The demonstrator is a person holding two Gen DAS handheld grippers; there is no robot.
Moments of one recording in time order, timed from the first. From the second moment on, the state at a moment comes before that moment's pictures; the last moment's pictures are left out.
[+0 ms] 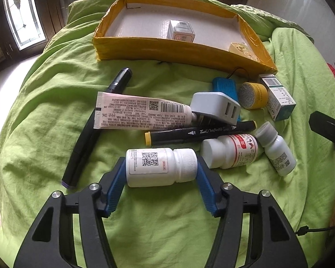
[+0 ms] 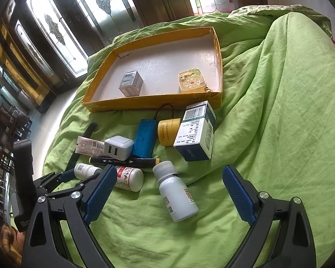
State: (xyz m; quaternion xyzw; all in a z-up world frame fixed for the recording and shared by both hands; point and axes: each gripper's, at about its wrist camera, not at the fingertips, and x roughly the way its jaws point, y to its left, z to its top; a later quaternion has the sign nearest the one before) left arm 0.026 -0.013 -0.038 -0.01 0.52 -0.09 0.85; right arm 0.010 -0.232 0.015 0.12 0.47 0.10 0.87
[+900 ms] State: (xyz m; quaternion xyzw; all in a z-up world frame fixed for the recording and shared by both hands) left arm 0.022 -0.011 -0.038 -0.04 0.53 -0.11 0.84; right arm 0.094 -0.264 -0.032 0.22 0.56 0.06 0.80
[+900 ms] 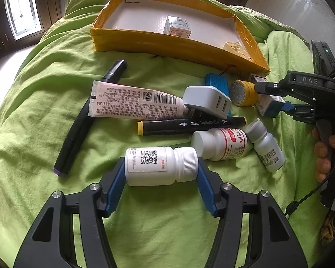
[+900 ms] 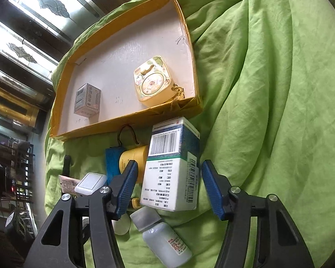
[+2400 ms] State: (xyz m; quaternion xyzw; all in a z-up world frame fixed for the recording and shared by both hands) left arm 0.017 0.000 -0.015 -0.05 0.48 -0.09 0.87; right arm 0.048 -0.212 0.000 0.20 0.51 0.17 0.82
